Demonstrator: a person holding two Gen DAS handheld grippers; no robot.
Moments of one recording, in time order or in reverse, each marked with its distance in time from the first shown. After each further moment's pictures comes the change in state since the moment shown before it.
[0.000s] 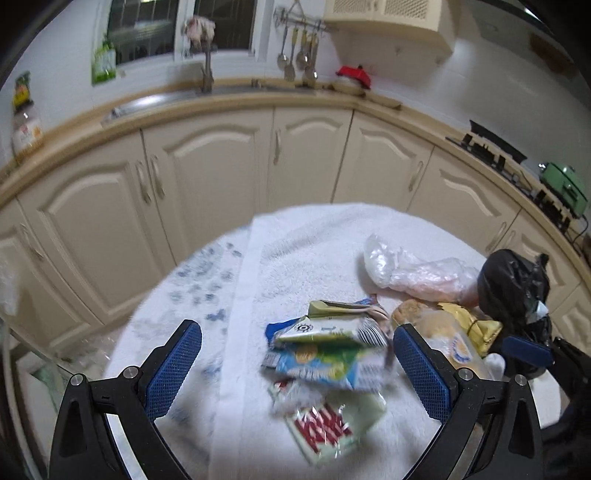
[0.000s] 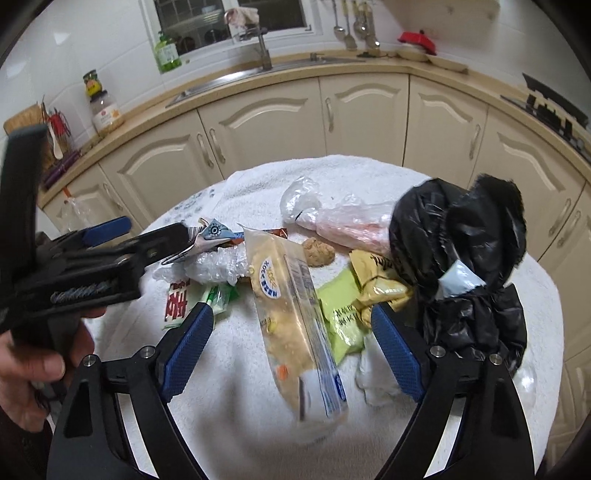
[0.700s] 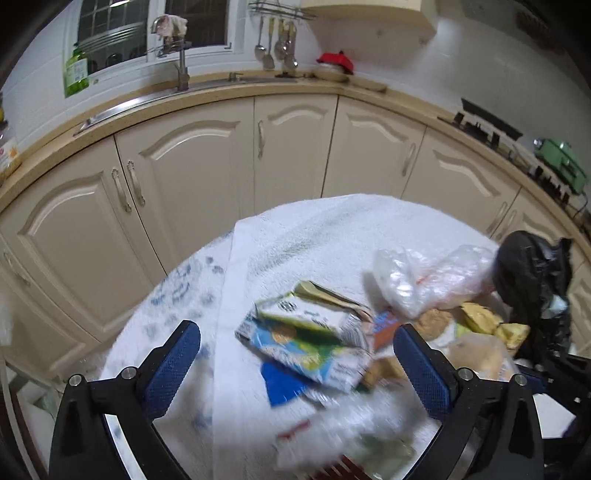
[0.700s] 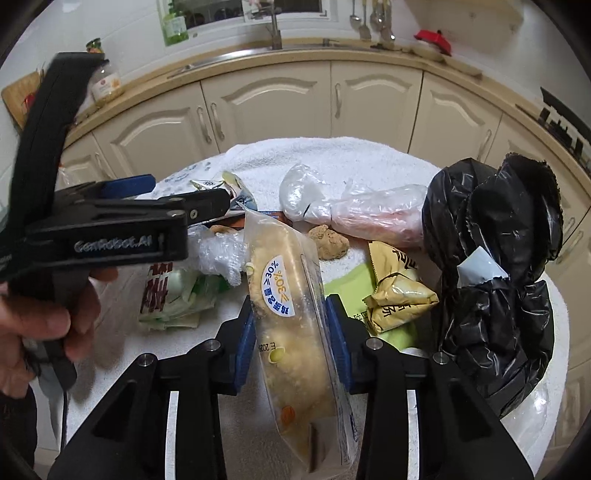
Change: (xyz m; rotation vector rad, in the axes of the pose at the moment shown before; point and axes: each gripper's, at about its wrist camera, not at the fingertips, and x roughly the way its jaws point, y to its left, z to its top) left arm 0.121 0.013 0.143 0.124 0.006 -0.010; right arm 0.032 0.009 -0.002 -0.068 0.063 -0.041
